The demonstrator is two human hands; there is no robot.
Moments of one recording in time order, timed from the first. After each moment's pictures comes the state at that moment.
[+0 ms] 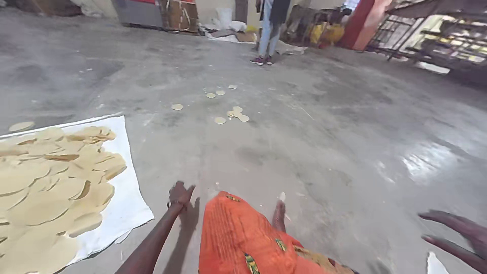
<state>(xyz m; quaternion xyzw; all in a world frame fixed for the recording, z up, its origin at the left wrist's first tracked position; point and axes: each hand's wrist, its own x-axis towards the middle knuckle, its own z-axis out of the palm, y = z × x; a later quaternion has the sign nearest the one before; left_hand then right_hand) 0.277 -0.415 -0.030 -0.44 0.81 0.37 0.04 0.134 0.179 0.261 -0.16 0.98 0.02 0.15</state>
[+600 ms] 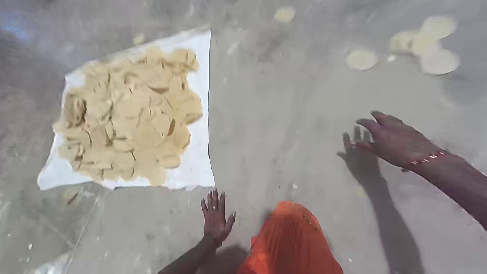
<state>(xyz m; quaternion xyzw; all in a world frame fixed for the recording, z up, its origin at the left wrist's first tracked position) 0.420 -0.341 -0.149 -0.49 0.87 0.10 0.00 -0.158 -0.339 -0.025 -0.60 0.78 0.00 0.17</state>
